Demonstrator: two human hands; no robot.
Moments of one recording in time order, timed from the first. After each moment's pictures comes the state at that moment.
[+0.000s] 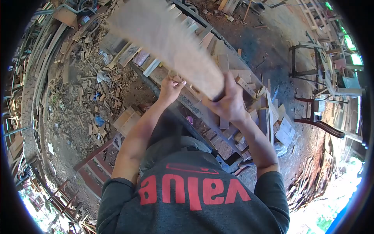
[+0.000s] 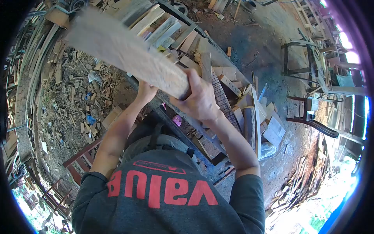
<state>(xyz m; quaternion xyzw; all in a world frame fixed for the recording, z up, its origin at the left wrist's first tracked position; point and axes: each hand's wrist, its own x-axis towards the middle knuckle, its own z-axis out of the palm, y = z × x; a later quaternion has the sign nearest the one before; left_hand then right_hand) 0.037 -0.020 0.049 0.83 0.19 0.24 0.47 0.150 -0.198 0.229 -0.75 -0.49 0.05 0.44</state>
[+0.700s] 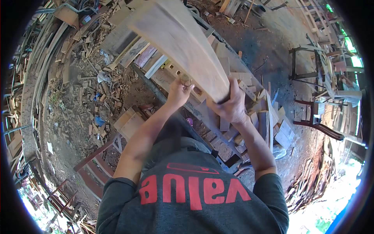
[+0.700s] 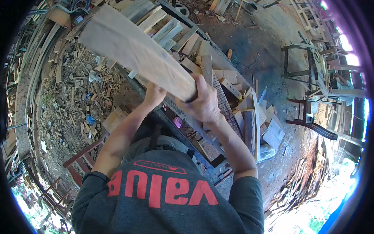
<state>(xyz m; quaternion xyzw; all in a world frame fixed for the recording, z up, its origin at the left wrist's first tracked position) 0.049 -0.045 0.067 0.83 0.20 0.28 0.45 0.150 -0.203 0.224 -0.78 -0.44 0.09 0.44</state>
